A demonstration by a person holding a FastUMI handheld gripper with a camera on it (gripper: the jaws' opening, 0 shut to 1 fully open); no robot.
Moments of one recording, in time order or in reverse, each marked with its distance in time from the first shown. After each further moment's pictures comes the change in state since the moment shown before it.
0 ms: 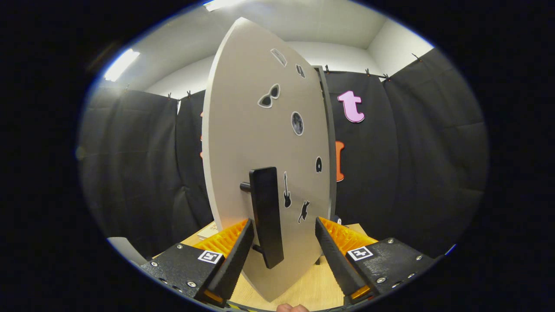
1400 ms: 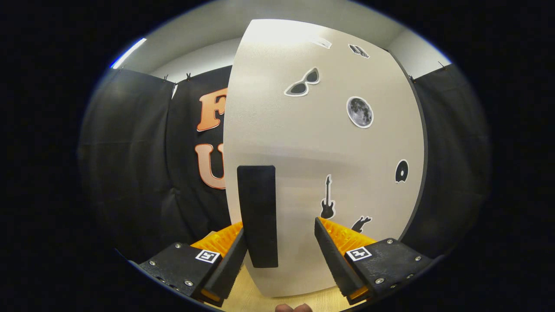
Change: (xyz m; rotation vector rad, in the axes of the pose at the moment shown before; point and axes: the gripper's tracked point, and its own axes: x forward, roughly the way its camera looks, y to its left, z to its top) arm 0.207 0.165 -0.005 -0.017 0.039 0.001
